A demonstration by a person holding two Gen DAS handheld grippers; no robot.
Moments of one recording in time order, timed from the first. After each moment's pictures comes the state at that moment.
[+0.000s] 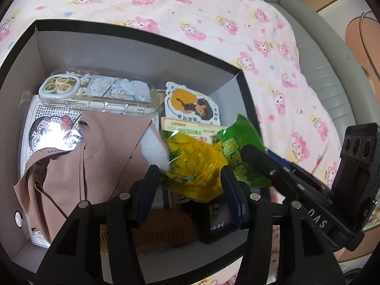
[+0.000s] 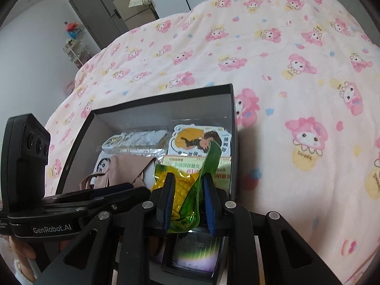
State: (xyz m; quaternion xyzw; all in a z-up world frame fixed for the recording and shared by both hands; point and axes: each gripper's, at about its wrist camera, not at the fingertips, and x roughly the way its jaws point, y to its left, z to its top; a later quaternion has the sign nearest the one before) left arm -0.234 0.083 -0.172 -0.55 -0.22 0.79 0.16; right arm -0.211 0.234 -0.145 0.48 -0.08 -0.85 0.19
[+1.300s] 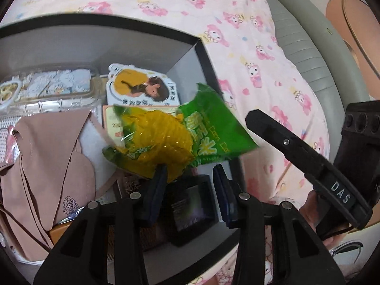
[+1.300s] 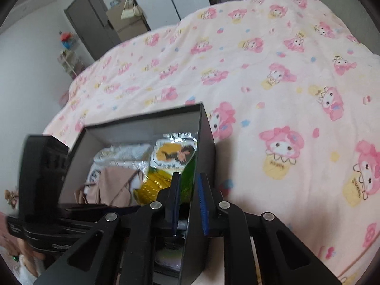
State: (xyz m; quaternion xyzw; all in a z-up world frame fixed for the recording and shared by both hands) left arm -0.246 0.129 -0.175 -0.57 -0.20 0.75 0.26; right arm -0.214 0.273 -0.126 0.45 -0.11 -0.87 0.19
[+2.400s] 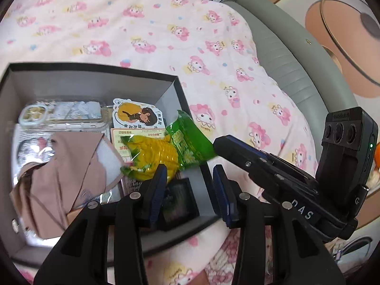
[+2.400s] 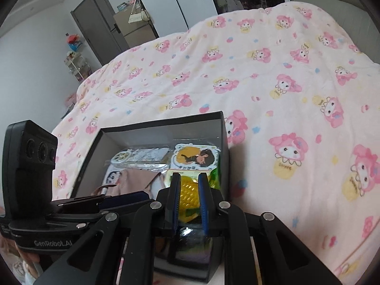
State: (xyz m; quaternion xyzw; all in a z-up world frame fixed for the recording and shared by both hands) left arm -0.209 0.112 -0.111 -0.50 -0.20 0.80 0.26; right arm -0.185 0.248 -0.097 0.44 -0.09 -0.88 0.19
